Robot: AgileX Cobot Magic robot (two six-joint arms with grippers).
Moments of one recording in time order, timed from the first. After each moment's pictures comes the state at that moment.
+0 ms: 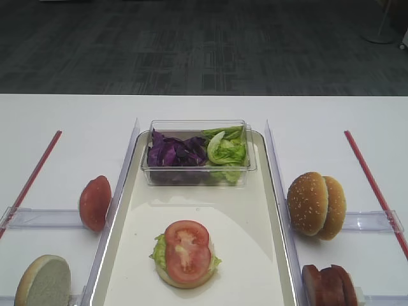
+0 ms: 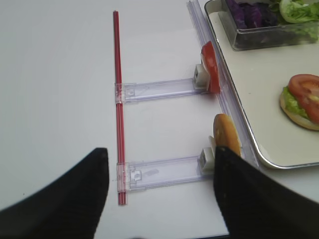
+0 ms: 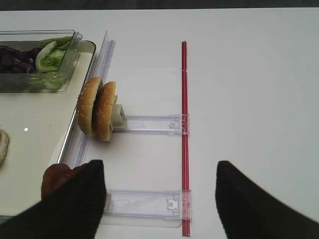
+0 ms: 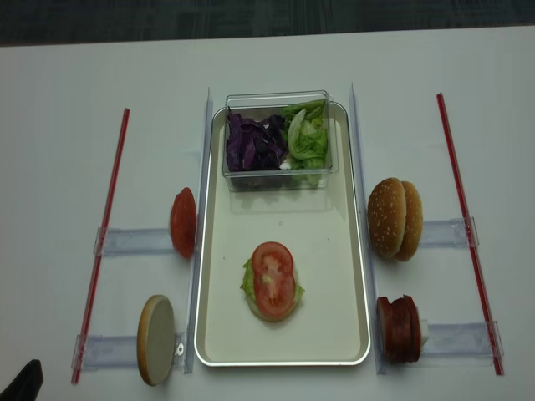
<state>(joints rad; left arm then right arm) -0.09 -0.02 -0.49 0.00 1.18 -0.03 -0.05 -0.02 -0.49 0.13 1.12 -0.06</state>
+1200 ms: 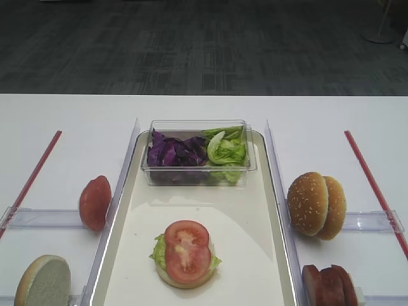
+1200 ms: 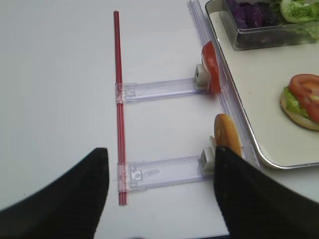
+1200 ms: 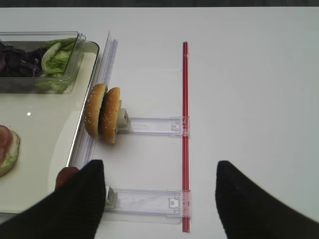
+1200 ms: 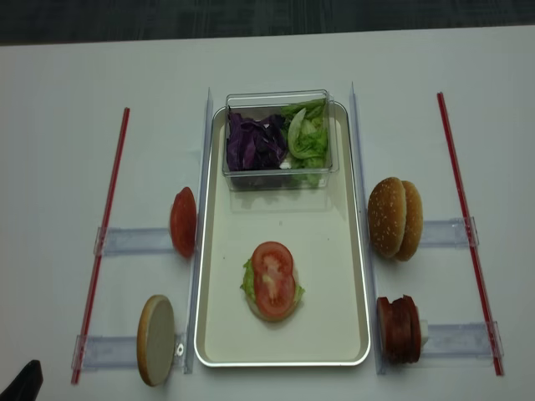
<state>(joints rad) -0.09 -0.02 -0.49 0.00 1.18 -0.03 -0.05 0.19 -0.66 0.13 1.17 -0.07</state>
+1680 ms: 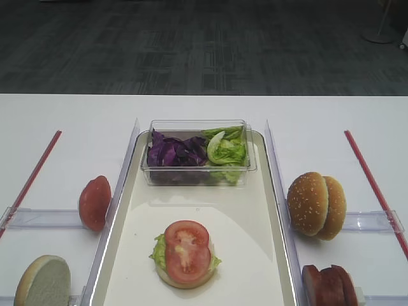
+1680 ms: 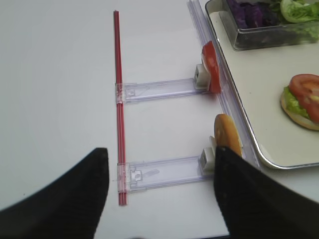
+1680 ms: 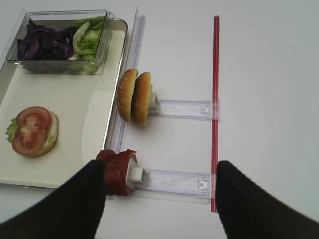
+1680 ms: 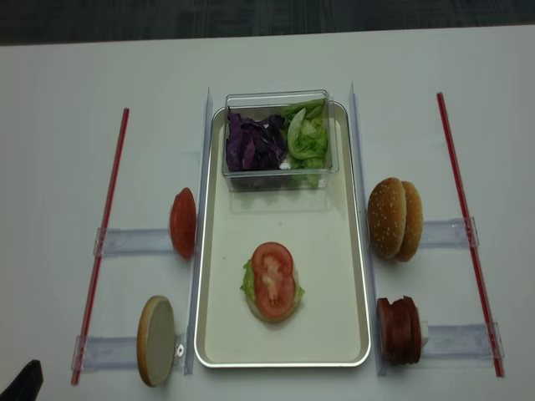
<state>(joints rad) -0.09 -0.02 -0.49 0.00 1.18 -0.03 -0.02 0.37 -0.81 0.20 1.27 -0.05</state>
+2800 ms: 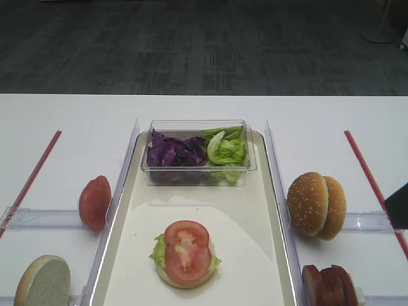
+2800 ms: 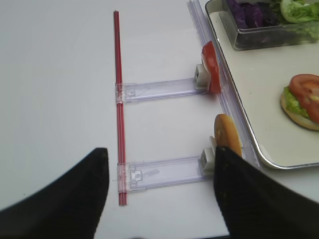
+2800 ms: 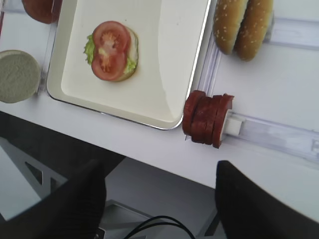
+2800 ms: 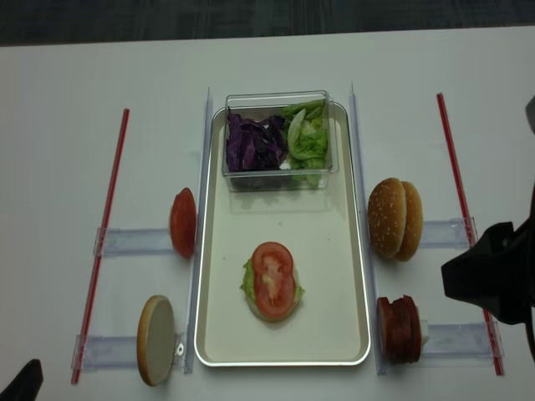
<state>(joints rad) -0.09 -0.02 -0.49 0.00 1.18 -0.03 0.25 0.81 -0.83 0.40 1.26 0.02</state>
